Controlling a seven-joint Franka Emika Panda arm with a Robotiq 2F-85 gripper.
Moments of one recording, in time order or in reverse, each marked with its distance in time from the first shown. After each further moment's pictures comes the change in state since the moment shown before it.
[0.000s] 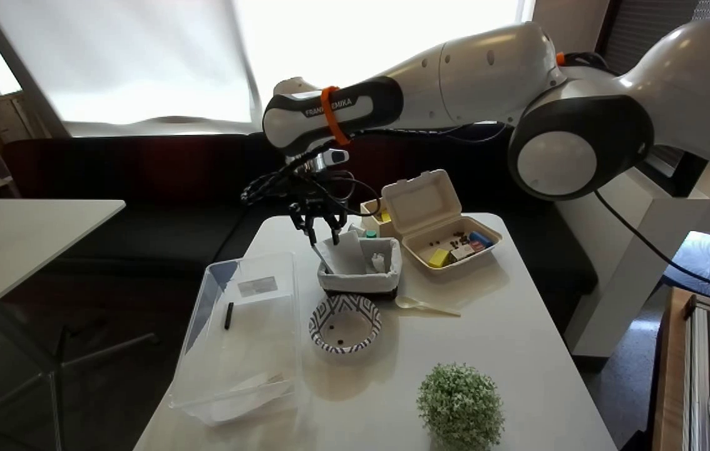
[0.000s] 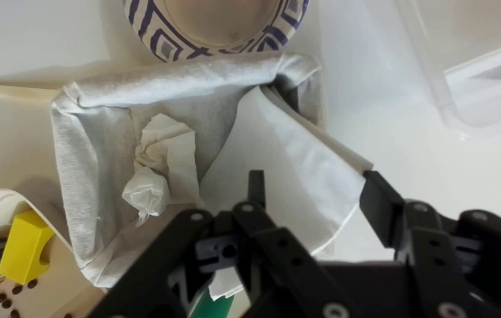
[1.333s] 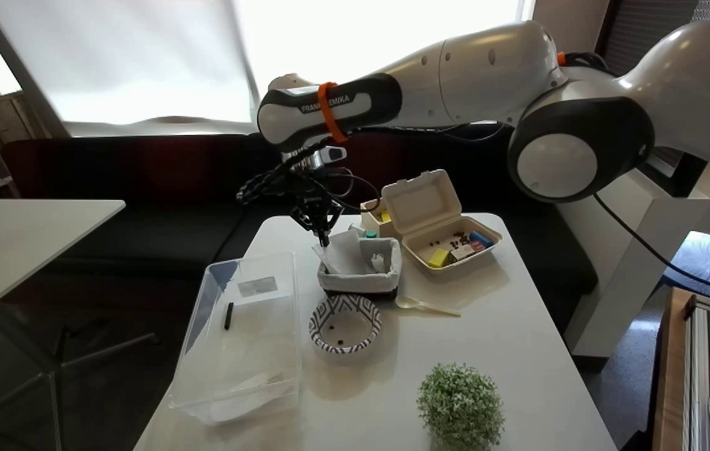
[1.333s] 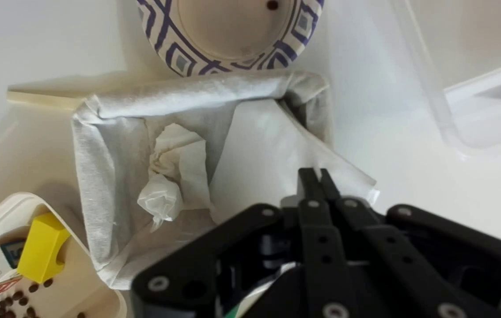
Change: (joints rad) arm 0.013 0.000 -0.005 0.028 0.000 -0.059 0.003
